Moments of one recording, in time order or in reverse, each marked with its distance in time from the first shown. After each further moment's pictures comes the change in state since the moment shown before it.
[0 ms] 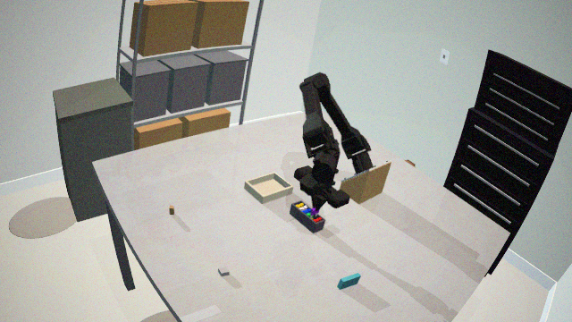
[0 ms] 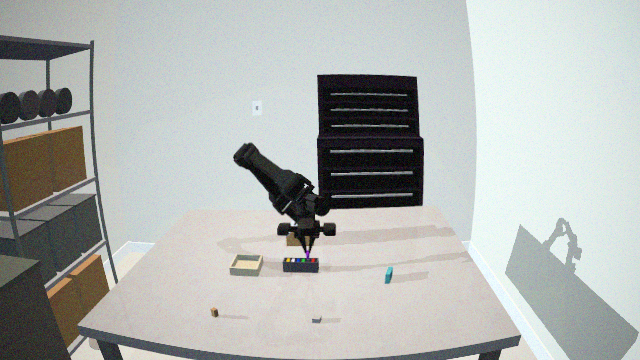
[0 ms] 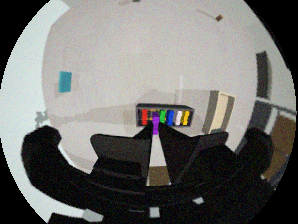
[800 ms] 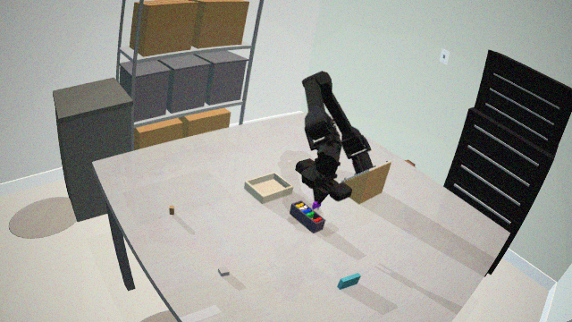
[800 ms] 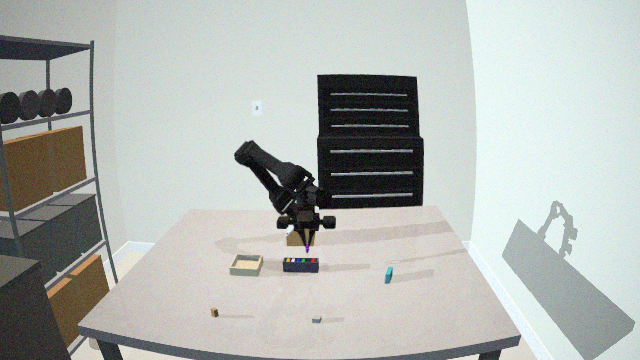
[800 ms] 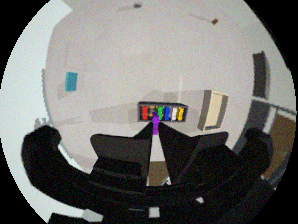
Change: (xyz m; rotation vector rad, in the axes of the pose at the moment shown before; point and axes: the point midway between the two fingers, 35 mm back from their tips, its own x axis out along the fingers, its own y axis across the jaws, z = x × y) arm -0.024 0.000 -0.001 -0.002 0.002 -0.001
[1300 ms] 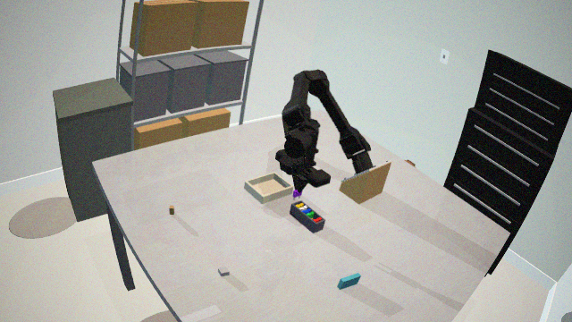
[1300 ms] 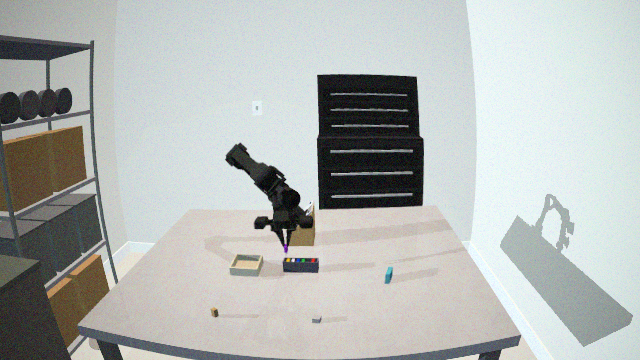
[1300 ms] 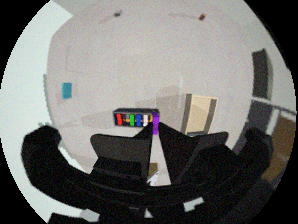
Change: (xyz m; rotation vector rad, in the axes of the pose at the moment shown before) arm -0.006 -0.070 0.021 0.008 -0.001 0.030
